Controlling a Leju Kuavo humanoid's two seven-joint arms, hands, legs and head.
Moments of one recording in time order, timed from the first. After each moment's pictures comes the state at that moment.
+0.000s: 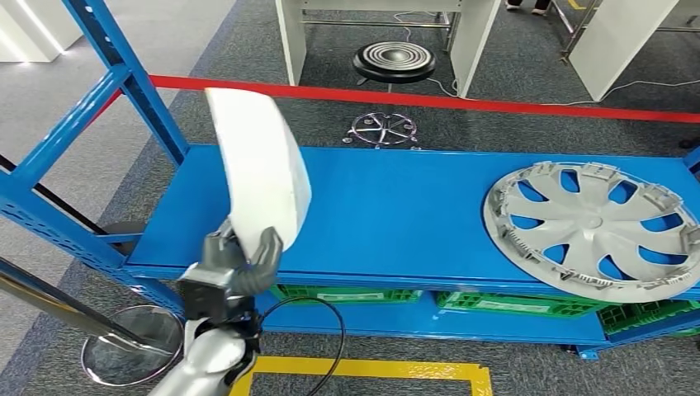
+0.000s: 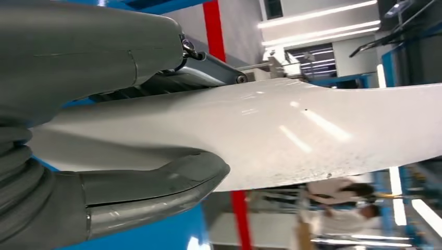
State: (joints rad) left arm -0.10 -0.19 -0.48 -1.48 -0.17 0.54 -0.70; right arm -0.05 0.18 -0.61 -0.20 0.95 -0.10 0.09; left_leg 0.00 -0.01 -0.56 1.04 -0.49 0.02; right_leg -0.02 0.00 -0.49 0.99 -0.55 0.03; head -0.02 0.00
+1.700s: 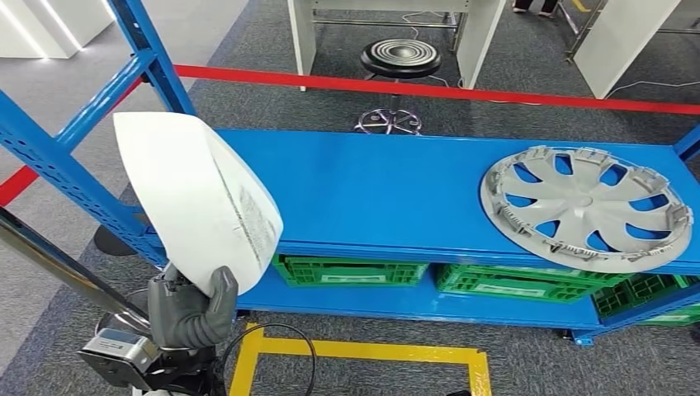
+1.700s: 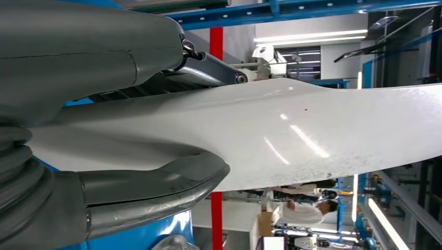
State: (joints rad) left arm 0.15 -0.08 -0.52 -1.83 -0.13 0.50 -0.70; right arm -0.05 0.20 -0.72 -0.20 0.93 -0.27 -0.06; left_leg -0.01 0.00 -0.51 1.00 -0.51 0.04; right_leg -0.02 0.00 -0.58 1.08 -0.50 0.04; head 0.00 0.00
